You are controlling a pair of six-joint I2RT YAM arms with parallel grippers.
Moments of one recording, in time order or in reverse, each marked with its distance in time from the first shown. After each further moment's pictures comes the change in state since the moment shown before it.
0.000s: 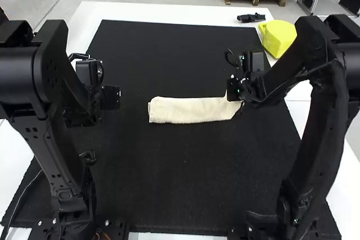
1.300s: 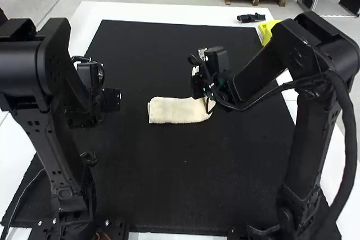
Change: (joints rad) left arm 0.000 0.047 0.000 0.030 0.000 0.000; right arm 0.351 0.045 0.087 0.085 0.091 0.046
